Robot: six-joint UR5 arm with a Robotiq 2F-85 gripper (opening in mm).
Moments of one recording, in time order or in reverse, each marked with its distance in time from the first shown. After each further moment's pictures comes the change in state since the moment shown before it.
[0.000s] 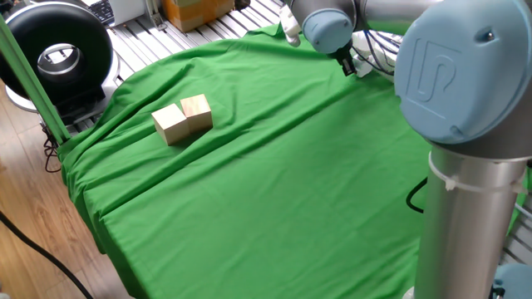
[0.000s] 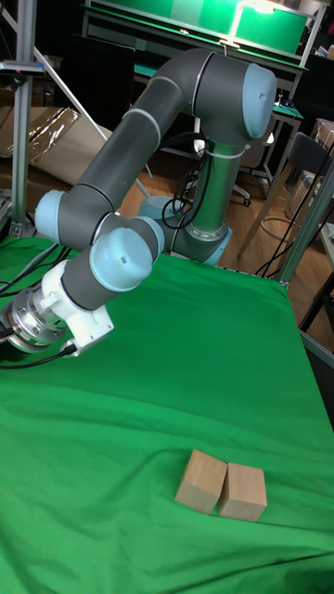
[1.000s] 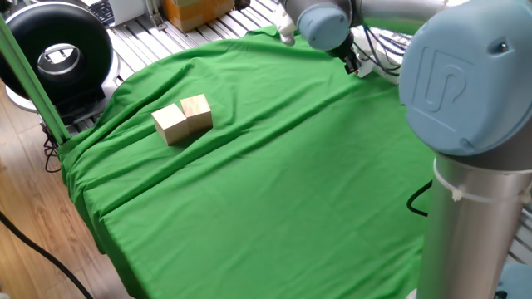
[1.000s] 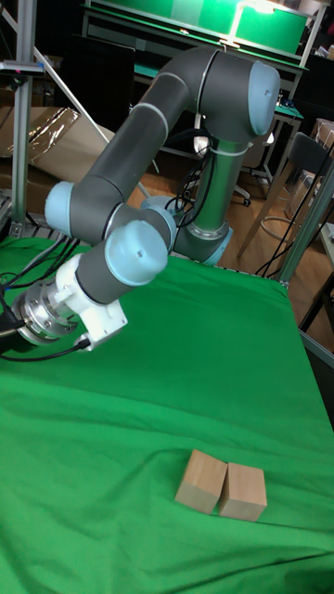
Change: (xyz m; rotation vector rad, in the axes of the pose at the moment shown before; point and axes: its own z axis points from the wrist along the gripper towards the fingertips) arm -0.002 0.014 -0.029 -0.041 -0.023 0.009
